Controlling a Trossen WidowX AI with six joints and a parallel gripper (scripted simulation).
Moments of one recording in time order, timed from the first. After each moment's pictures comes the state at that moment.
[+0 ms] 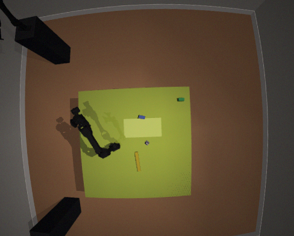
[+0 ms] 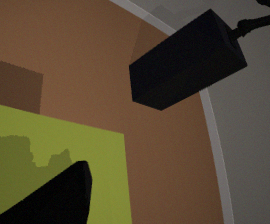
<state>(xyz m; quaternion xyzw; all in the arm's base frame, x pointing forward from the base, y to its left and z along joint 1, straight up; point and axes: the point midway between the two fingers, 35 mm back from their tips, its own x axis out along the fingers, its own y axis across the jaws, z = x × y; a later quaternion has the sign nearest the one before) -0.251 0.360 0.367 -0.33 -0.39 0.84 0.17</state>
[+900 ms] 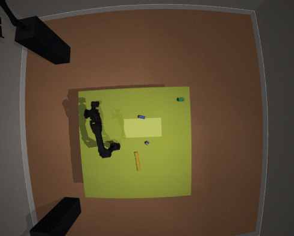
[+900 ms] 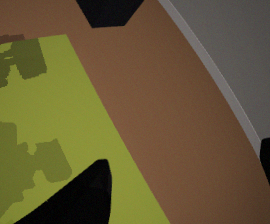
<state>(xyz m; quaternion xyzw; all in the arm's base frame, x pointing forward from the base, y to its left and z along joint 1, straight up) -0.111 0.416 0.345 -0.39 -0.22 0.82 0.35</state>
